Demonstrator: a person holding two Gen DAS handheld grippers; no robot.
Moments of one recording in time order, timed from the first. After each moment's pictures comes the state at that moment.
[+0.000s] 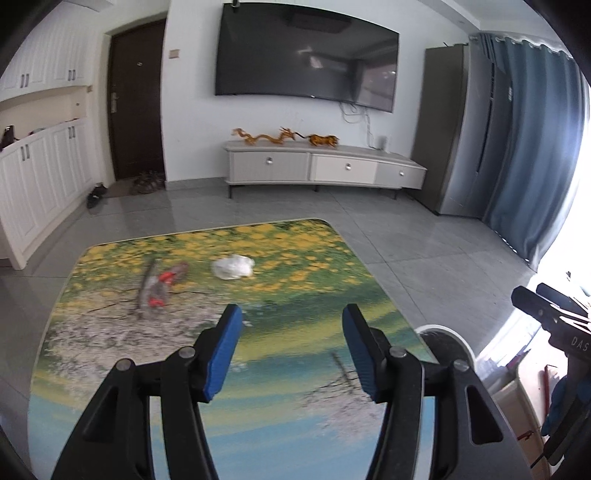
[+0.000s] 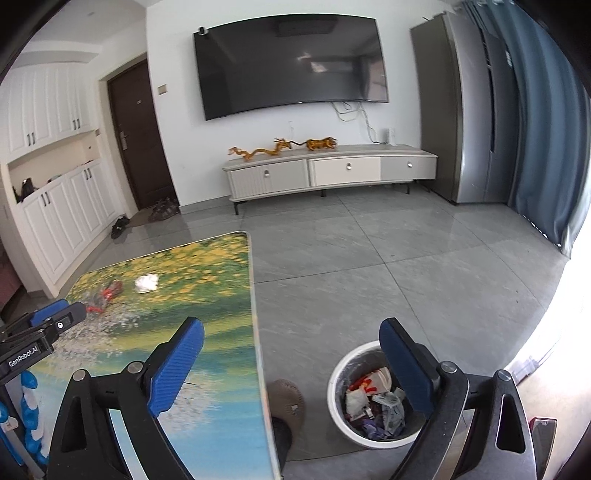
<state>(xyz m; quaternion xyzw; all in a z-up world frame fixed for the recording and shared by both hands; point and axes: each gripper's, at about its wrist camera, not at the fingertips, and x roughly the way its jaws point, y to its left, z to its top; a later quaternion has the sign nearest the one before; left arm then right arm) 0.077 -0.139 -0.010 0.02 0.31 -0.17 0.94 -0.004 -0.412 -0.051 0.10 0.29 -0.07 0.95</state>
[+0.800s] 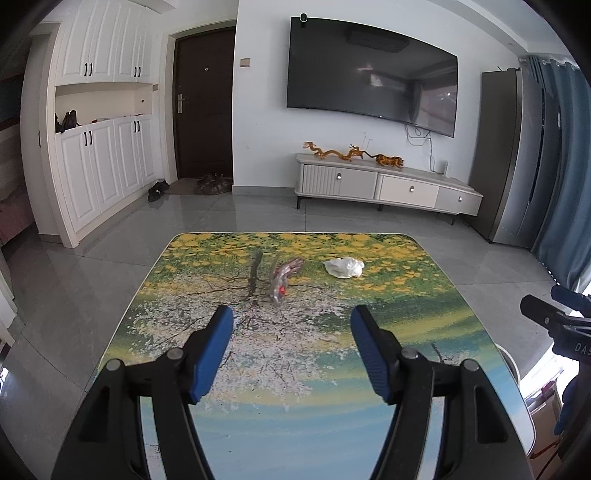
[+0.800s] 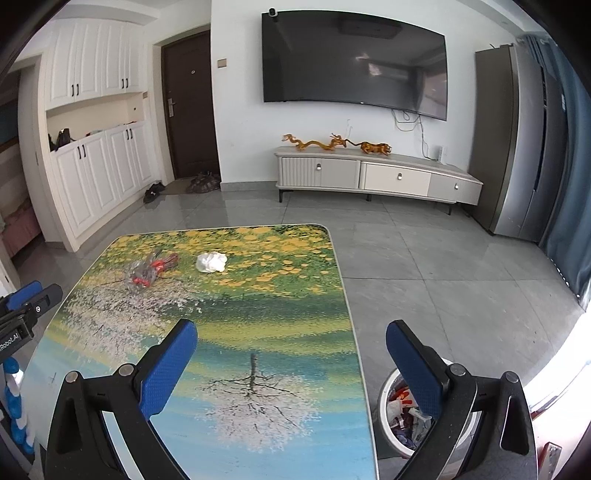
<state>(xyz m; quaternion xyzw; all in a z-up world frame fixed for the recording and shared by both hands) 0.061 -0.027 -0.013 0.00 0.28 -0.06 0.96 0.034 -0.301 -0.052 0.03 0.31 -0.01 0.95</state>
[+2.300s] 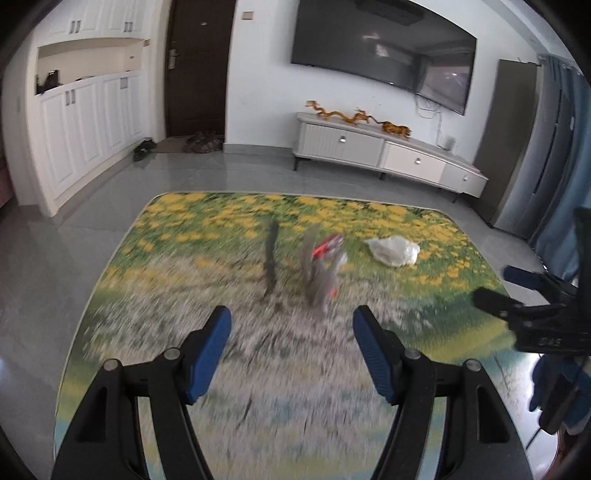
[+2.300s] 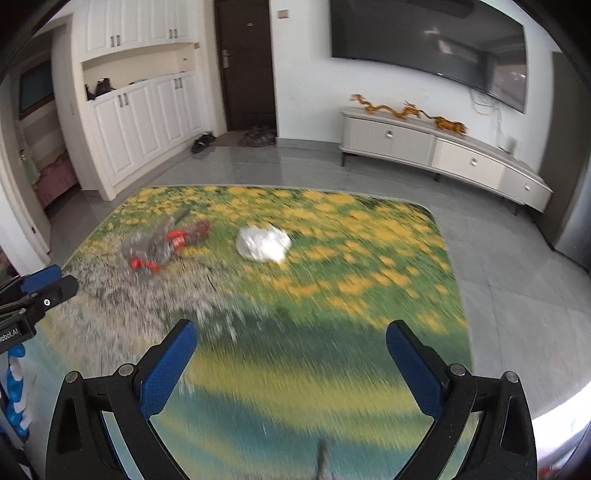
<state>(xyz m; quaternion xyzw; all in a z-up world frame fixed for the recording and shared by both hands) 0.194 0.012 -0.086 -0.02 0.36 -0.10 0.93 0.198 -0.235 -0.126 -0.01 0.37 0.13 0.92</state>
